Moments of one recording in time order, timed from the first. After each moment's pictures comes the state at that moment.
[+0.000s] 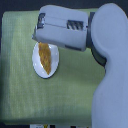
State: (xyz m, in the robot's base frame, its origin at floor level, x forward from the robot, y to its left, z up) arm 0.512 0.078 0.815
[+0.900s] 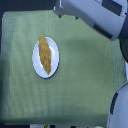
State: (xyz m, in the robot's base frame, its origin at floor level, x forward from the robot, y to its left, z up) arm 0.564 -0.059 0.938
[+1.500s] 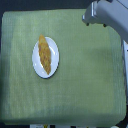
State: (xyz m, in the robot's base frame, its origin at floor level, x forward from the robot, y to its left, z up) arm 0.521 -0.218 0.953
